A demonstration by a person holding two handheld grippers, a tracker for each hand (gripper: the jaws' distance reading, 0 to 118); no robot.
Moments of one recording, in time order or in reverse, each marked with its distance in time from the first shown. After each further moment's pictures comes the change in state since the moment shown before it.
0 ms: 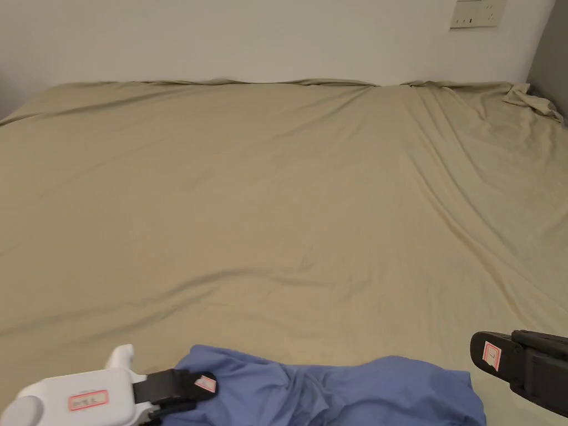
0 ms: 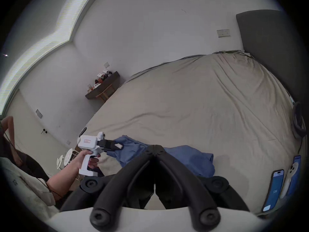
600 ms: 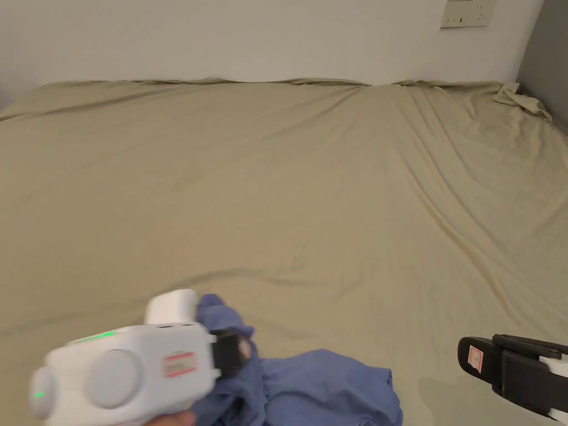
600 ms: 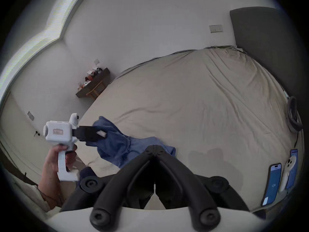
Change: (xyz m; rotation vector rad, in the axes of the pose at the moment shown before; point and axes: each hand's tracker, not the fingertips) left arm 0.189 -0.053 -0.060 0.054 0.384 -0.455; right arm 0.002 -0.004 -0.016 -0.040 -0.094 -0.030
